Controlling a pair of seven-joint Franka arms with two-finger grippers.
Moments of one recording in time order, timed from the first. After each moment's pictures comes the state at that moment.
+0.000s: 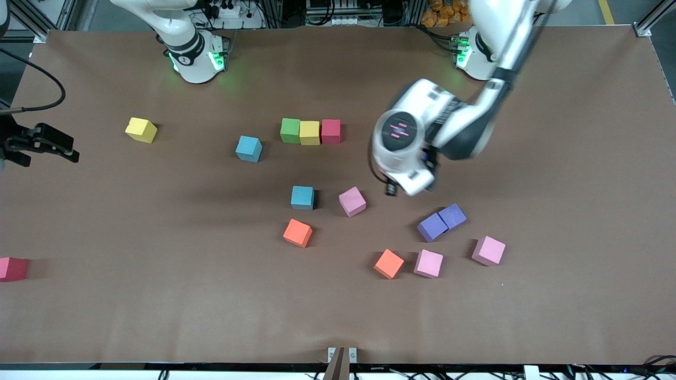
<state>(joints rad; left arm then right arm) -0.44 0.50 -0.16 -1.50 0.07 1.83 -2.00 -0.02 0.12 -0.01 -1.41 0.02 1.53 -0.11</state>
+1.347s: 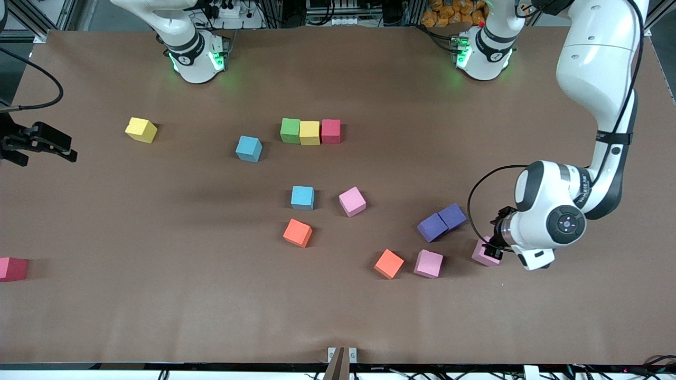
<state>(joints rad) -0.03 0.68 -0.18 -1.50 0.11 2.02 -1.44 -0.02 0.12 -0.01 -1.40 0.02 1.53 -0.11</state>
